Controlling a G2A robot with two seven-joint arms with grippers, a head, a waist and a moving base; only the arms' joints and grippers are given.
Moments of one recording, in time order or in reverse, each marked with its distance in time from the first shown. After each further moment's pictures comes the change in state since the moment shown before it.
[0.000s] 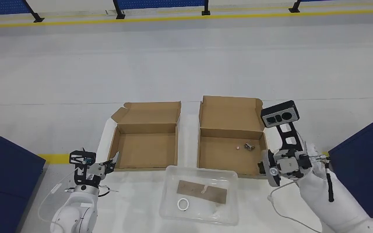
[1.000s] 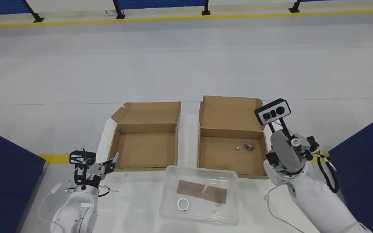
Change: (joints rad) left arm 0.000 0.000 0.000 0.000 0.000 0.000 0.000; right arm -0.043 -0.065 -0.013 -0.018 0.223 0.126 -0.068
